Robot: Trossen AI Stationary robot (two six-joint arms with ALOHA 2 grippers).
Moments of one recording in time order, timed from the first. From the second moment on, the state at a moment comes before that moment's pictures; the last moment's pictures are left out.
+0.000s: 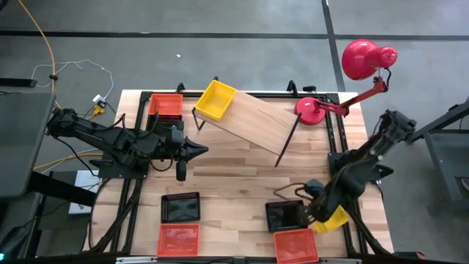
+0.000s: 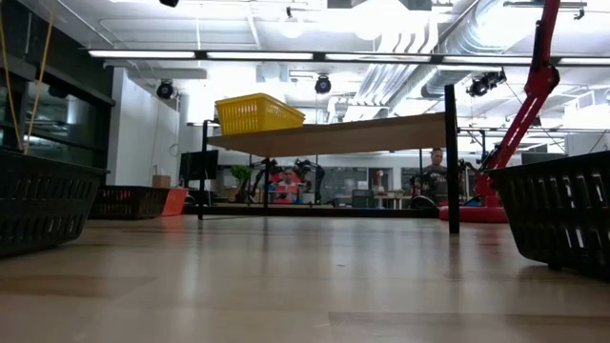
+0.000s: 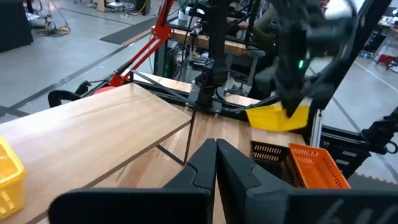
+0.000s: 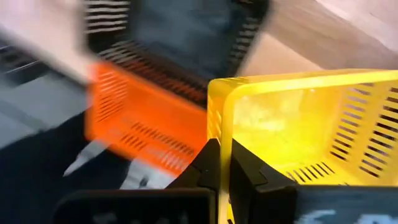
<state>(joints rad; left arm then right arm) -0.19 0.97 0.88 -0.15 -0.44 -0.27 0.76 1.32 1.12 -1.00 -0.14 1.81</state>
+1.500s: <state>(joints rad) -0.27 0.77 1.03 0.02 -0.28 -0.17 -0.07 2.06 2.26 -0.81 0.51 0.28</state>
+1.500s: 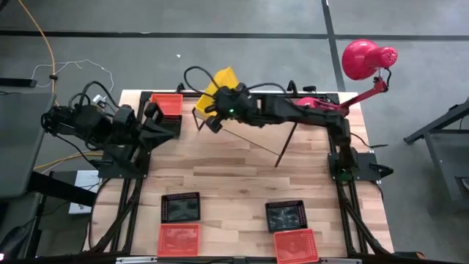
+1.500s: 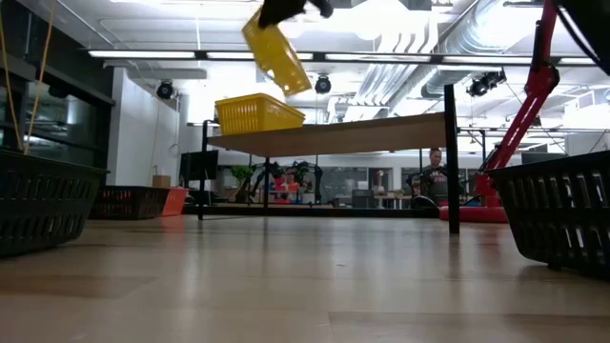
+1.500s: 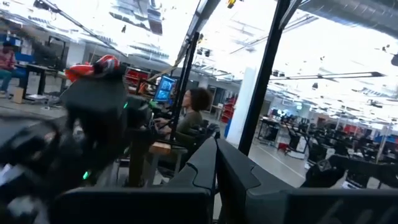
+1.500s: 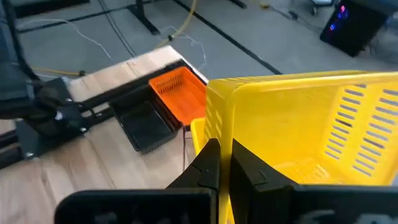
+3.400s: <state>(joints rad) -0.26 0.79 1.03 0.02 -0.33 -0.09 -0.07 2.06 2.34 -1.27 0.40 0.17</state>
